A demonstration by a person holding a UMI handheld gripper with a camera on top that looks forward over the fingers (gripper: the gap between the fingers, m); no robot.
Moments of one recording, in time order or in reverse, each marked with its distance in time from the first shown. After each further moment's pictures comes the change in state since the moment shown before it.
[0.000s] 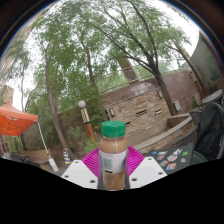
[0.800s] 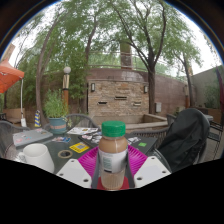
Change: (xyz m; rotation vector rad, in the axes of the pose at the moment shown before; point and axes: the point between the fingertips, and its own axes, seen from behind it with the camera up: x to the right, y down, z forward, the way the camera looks) arm 0.250 0.120 -0.024 -0.214 0.231 -0.350
